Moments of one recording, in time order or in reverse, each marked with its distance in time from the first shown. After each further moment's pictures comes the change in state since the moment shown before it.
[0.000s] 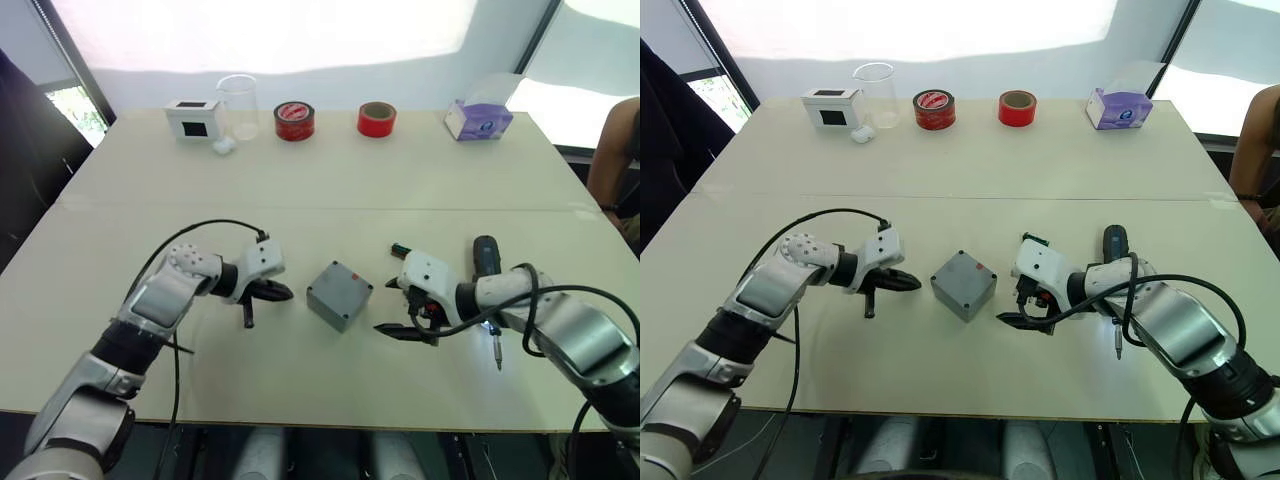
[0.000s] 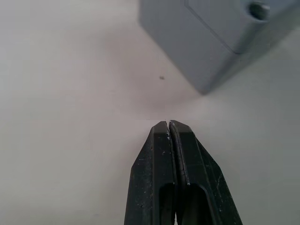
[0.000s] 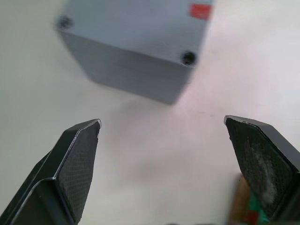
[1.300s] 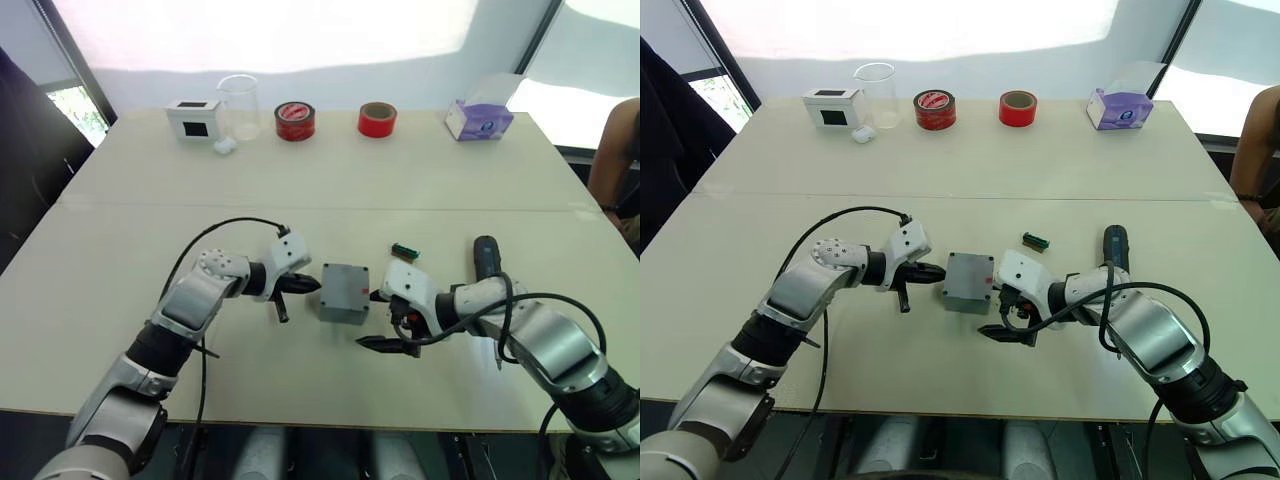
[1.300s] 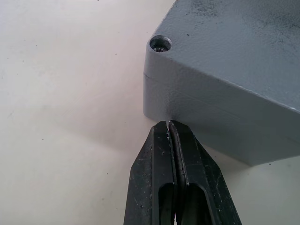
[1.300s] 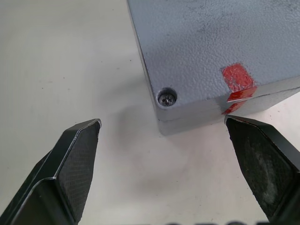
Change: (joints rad) left arm -0.037 -0.168 0.011 0.019 -0.018 0.075 0.177; right arm 0.028 0.139 -0.016 -0.084 -0.013 0.132 0.063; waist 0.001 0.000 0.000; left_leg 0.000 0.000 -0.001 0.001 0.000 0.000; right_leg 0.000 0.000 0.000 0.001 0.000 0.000
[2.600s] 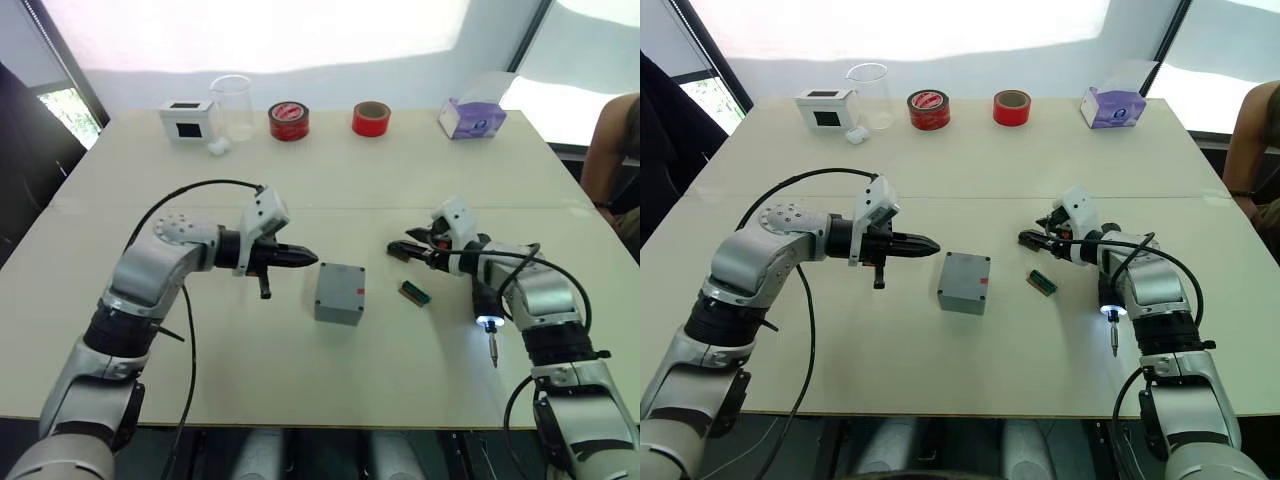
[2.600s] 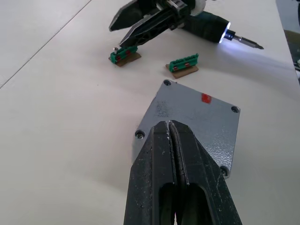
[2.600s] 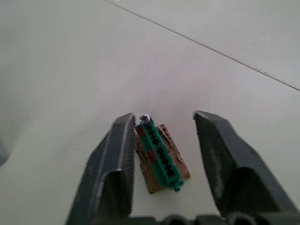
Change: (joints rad) left arm -0.078 0.121 0.159 -0.146 -0.246 0.167 -0.104; right arm -0.180 0.209 -0.275 0.755 -0.089 -0.438 -0.115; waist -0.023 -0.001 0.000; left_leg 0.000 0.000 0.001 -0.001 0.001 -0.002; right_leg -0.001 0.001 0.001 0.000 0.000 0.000
